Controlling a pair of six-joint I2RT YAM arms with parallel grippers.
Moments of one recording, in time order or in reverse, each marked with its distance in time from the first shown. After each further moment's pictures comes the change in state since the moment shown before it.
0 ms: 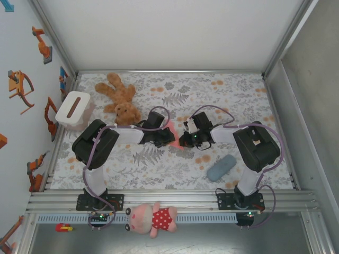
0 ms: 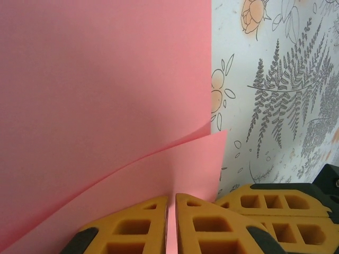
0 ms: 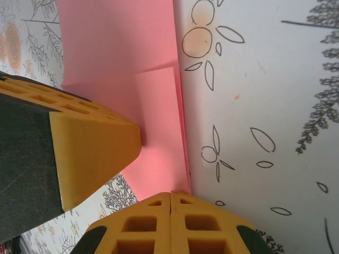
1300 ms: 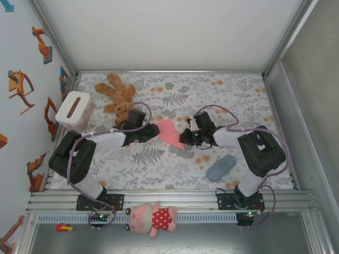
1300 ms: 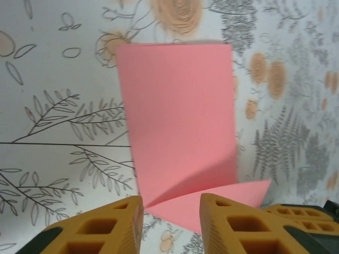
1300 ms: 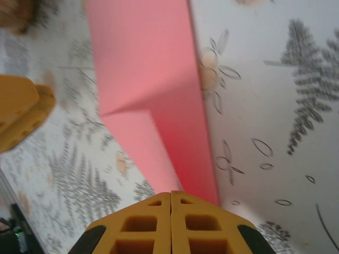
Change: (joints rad) left arm 0.147 -0.275 -0.180 -0.004 -0.136 0.071; right arm 0.005 -0.094 -0.053 0.122 0.040 0.168
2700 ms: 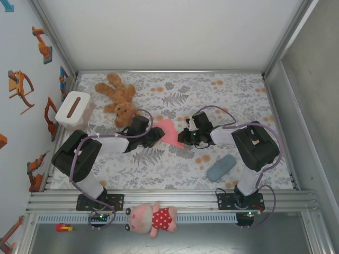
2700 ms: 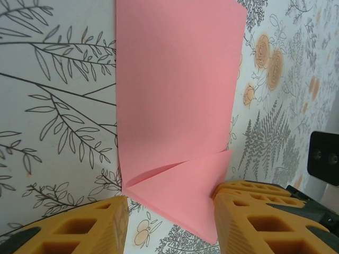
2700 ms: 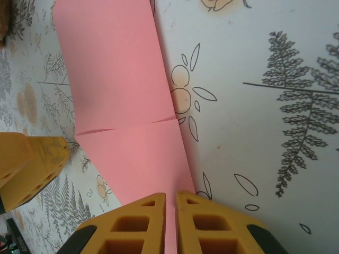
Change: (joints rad) left arm -0.064 0.050 -0.081 0.183 0.019 -0.230; right arm -0.001 0.105 0.026 0.043 0.008 0.032
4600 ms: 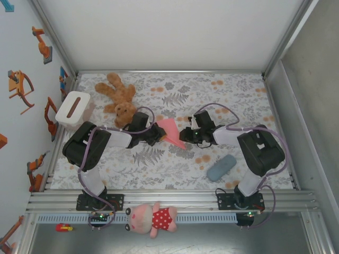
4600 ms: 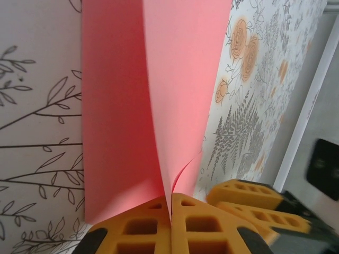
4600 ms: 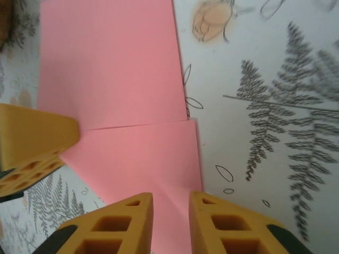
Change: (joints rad) left arm 0.056 0.150 0.058 0.150 0.227 -0.042; right arm -0.006 -0.107 -0.003 -0.085 0.101 -0.076
